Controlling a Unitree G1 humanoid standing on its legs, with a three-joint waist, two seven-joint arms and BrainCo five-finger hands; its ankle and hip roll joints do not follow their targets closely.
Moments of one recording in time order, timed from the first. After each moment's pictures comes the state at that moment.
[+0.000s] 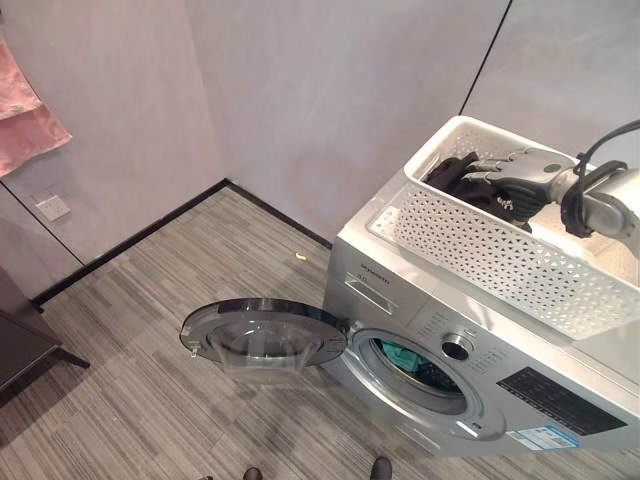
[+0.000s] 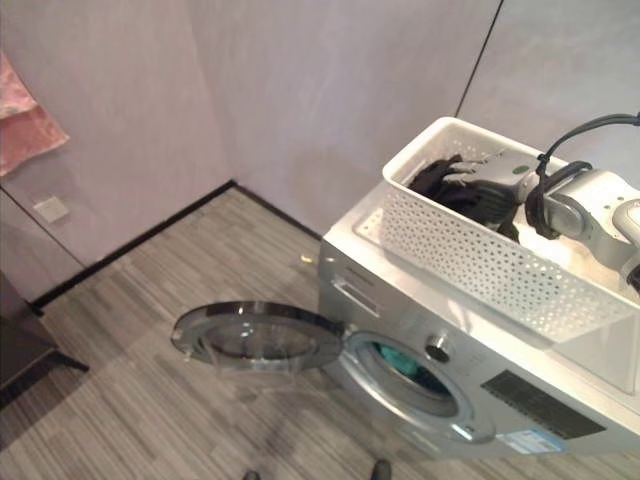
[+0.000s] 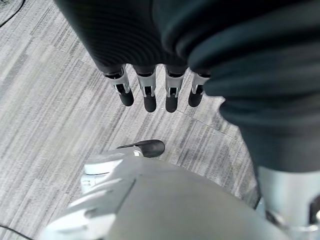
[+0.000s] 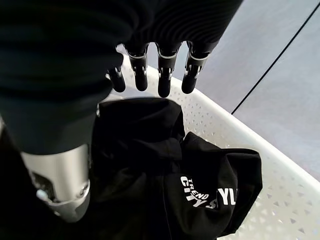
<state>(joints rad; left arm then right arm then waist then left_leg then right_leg) -0.02 0.23 -0.05 1.42 0.05 -0.06 -0.03 -1.17 -1.30 1.04 0.43 -0.51 -0.28 0.15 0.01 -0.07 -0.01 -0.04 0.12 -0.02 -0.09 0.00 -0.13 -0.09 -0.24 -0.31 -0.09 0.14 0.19</state>
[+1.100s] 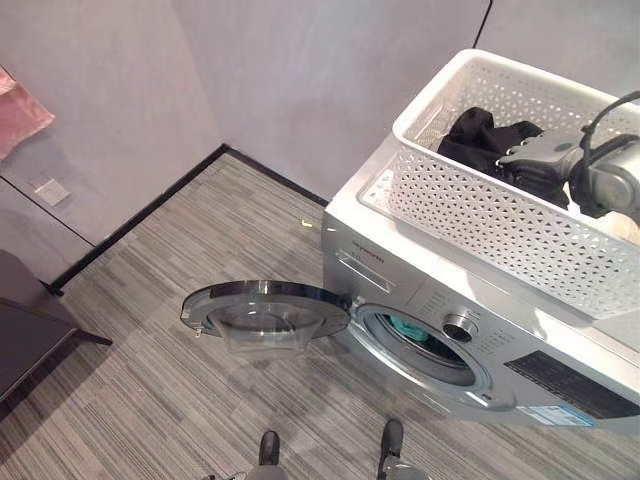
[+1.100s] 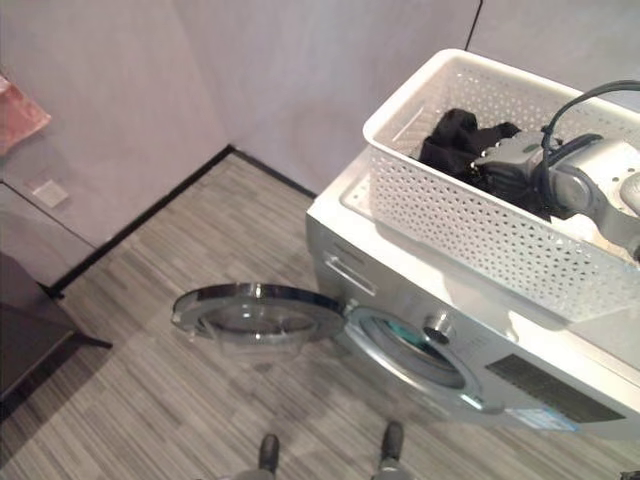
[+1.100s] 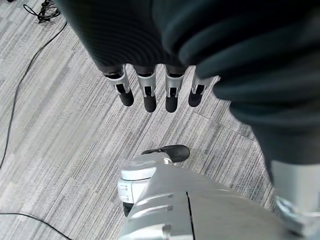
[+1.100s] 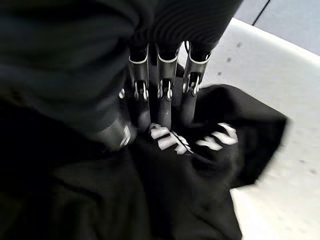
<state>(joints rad) 0.00 0.23 -0.05 1.39 0.00 -0.06 -0.05 -1.25 -1.28 1.07 0.46 -0.44 -0.23 0.29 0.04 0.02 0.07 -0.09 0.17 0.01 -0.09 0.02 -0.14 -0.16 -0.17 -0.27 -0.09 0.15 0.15</state>
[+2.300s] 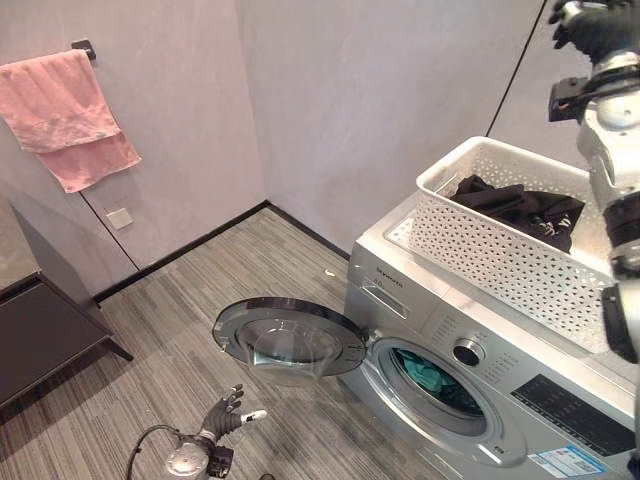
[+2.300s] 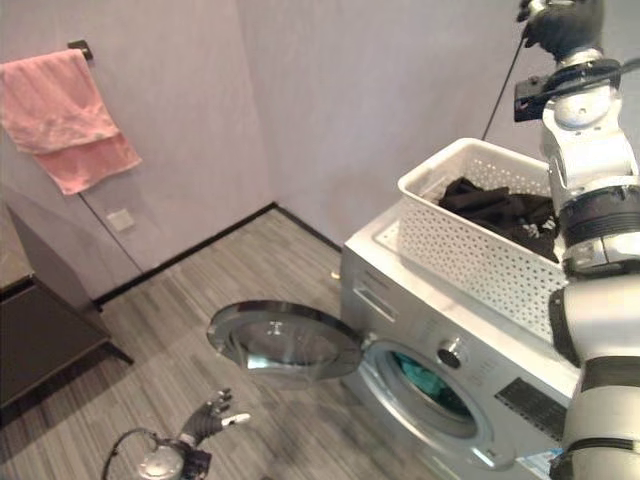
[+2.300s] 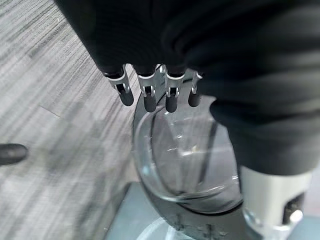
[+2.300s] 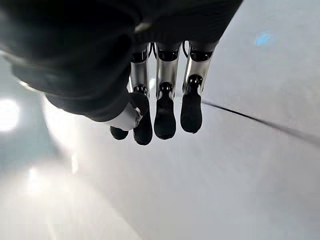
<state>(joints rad) 0.17 0.39 -0.29 0.58 -0.27 -0.05 -0.06 -1.33 -0.93 0.58 0.77 0.15 -0.03 -0.12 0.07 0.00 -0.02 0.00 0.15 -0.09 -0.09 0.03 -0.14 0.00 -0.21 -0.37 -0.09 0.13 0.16</state>
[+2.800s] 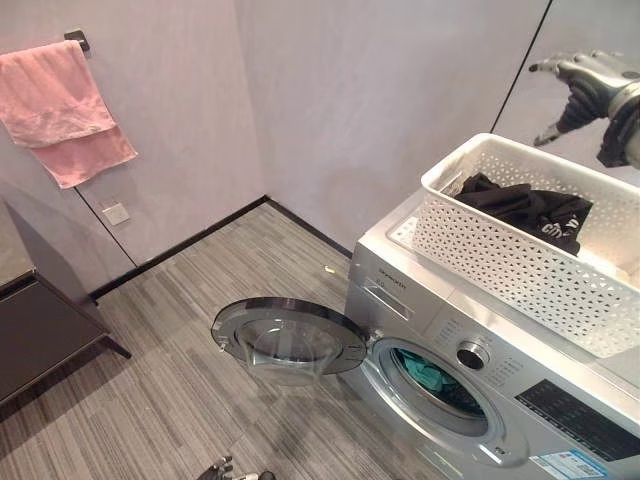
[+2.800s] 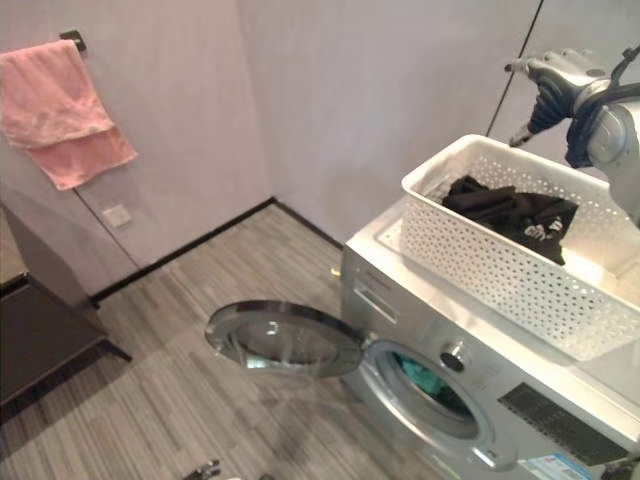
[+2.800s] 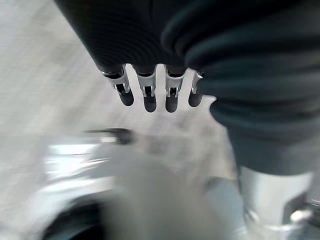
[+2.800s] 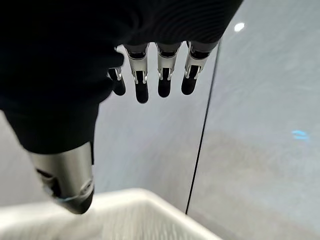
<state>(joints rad) 0.17 0.26 -0.22 1.11 -0.18 -0.06 -0.11 -1.37 -1.27 1.04 0.60 -0.31 -0.16 0.13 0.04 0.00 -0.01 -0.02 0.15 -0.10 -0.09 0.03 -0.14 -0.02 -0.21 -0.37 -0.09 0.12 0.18</state>
